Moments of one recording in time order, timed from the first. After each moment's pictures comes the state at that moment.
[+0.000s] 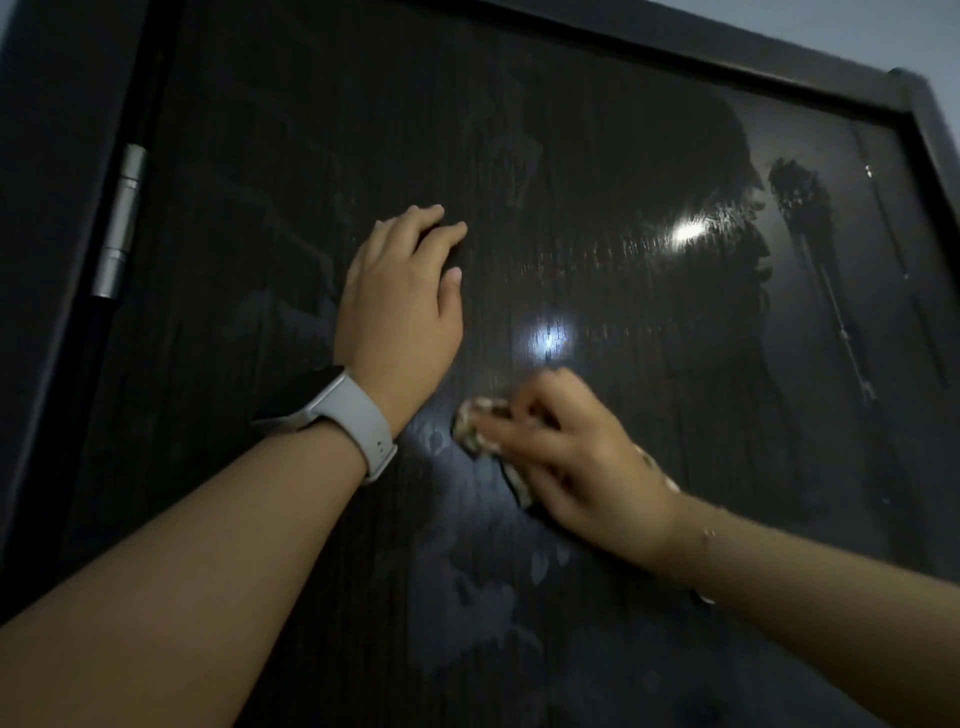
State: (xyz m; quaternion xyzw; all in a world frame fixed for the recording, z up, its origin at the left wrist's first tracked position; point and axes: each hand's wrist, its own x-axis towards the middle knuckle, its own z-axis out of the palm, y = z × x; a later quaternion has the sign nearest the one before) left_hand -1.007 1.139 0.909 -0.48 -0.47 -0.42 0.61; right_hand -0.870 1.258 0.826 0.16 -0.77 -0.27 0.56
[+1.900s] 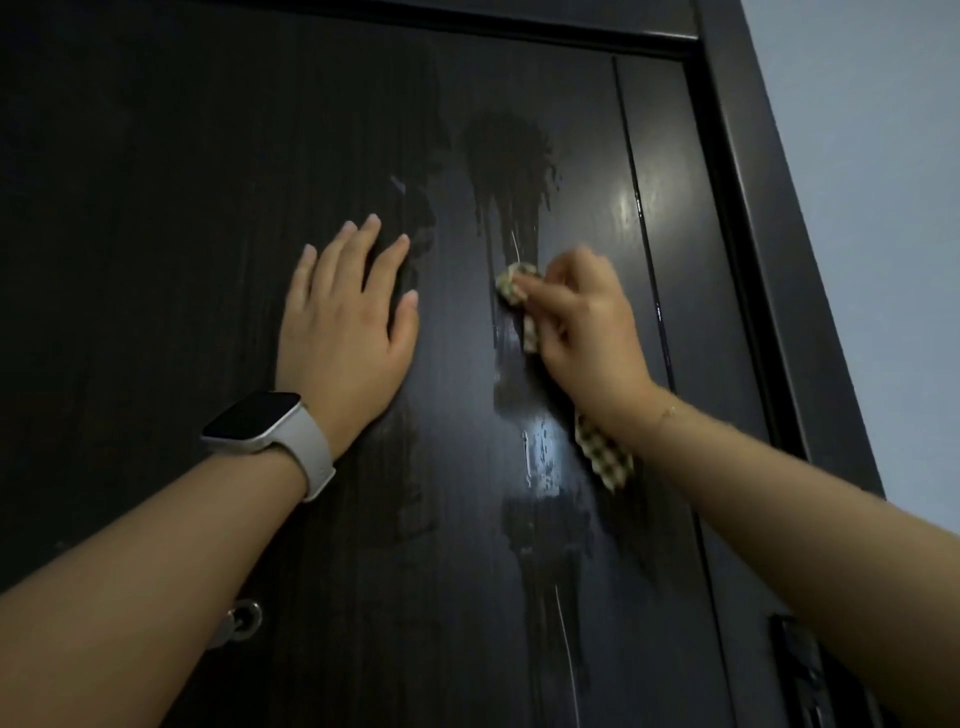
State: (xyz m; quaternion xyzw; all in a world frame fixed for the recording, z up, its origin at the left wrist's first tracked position) left_hand -0.822 1.365 0.900 -0.37 -0.55 -0.29 0.68; right_hand -0.672 1.522 0.899 0.03 -0.67 -0.19 0.72
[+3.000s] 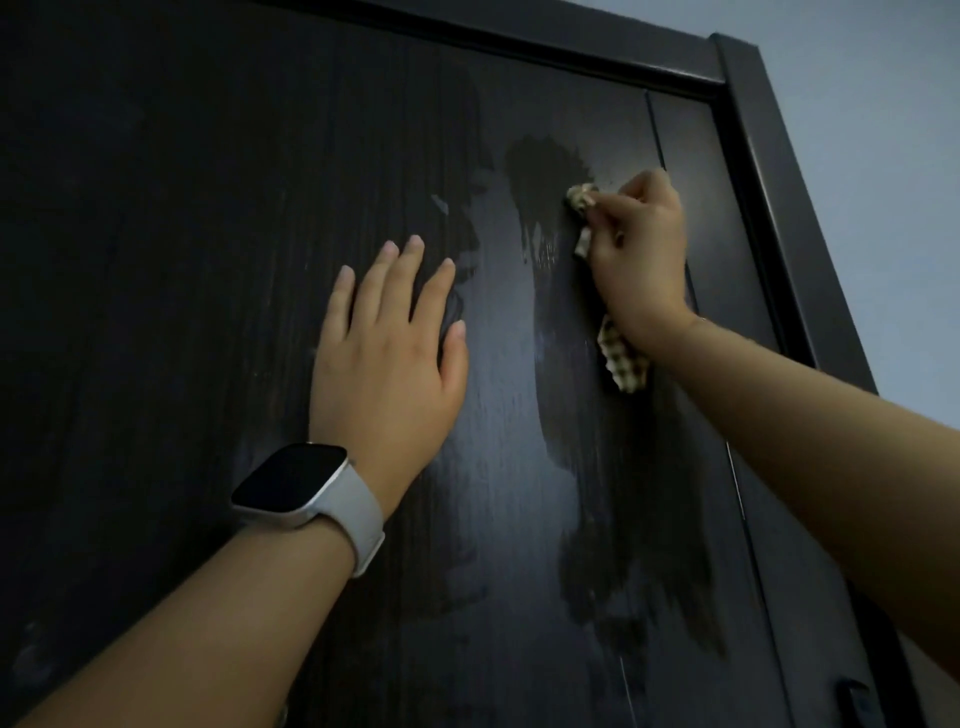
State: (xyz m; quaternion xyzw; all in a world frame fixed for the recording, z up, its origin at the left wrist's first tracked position) left_hand -0.826 1.369 0.898 -0.37 -0.54 -0.30 0.70; right_hand -0.678 1.520 0.995 -0.08 -0.59 -0.14 0.80
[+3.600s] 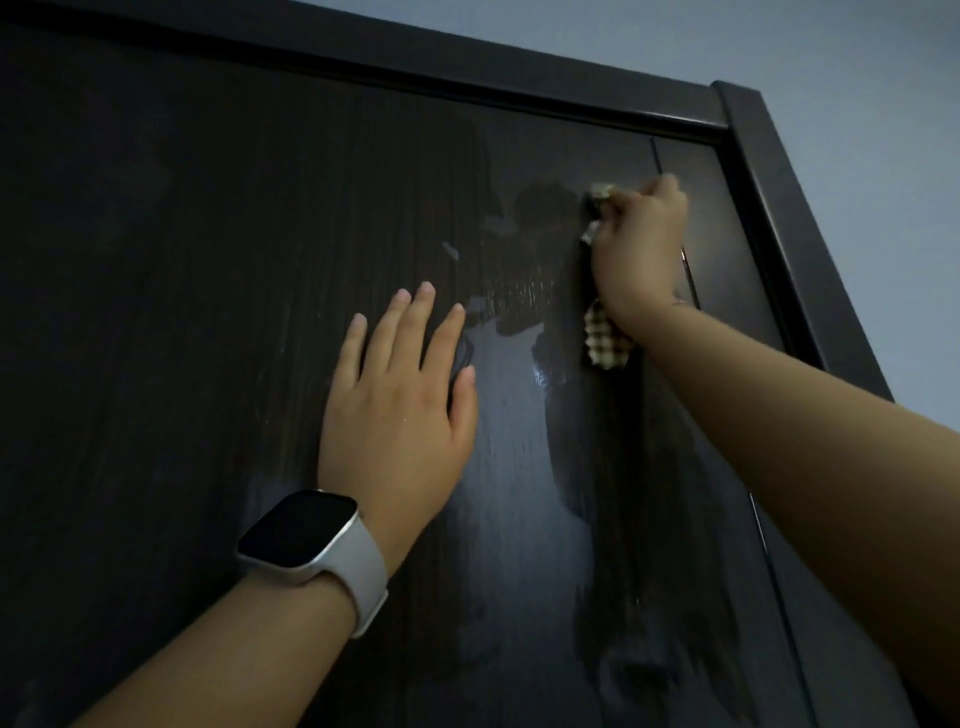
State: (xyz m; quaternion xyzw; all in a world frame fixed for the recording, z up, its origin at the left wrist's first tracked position) left_hand -0.826 1.371 0.899 -0.36 -0.53 -0.30 0.70; right_hand -0.684 1.515 1.041 -0.14 -0.54 -0.11 0.82
